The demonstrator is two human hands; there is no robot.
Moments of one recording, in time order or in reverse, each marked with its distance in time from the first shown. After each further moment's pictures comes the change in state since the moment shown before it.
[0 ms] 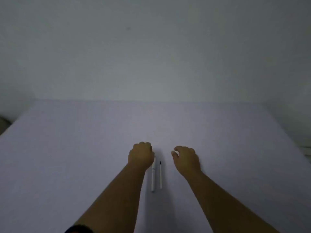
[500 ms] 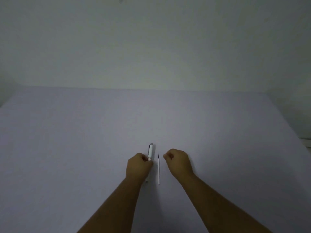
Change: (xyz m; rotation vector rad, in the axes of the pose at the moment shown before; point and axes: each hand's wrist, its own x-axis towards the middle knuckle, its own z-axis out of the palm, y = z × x) left_hand -0.019 -0.020 0.049 -0.401 -0.033 -0.299; right_hand -0.002 0.000 0.037 0.303 -0.093 0.086
